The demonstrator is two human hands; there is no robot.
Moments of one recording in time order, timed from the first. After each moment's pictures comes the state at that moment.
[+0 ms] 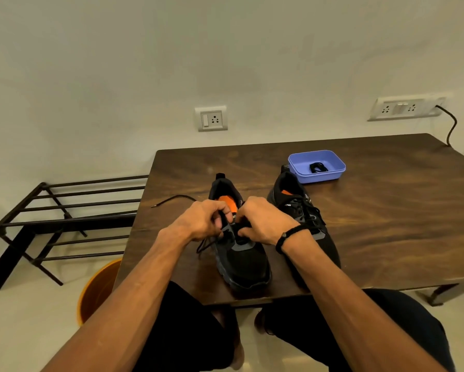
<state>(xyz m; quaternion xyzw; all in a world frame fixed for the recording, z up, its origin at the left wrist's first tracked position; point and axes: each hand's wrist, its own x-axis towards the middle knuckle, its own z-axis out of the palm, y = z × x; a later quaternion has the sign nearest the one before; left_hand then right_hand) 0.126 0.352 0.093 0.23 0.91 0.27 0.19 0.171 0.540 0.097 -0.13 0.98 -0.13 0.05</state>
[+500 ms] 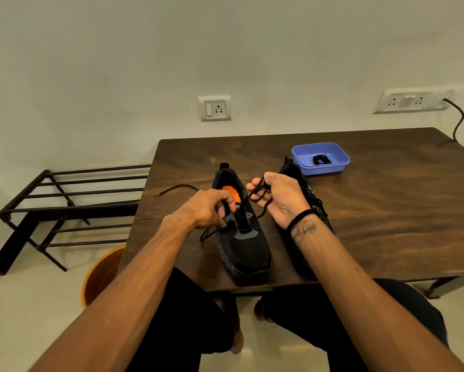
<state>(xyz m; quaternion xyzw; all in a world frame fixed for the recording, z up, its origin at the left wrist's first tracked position) 0.126 0.354 0.094 0.22 0.91 0.27 0.22 0.170 0.540 0.108 0.23 0.54 -0.81 -0.04</state>
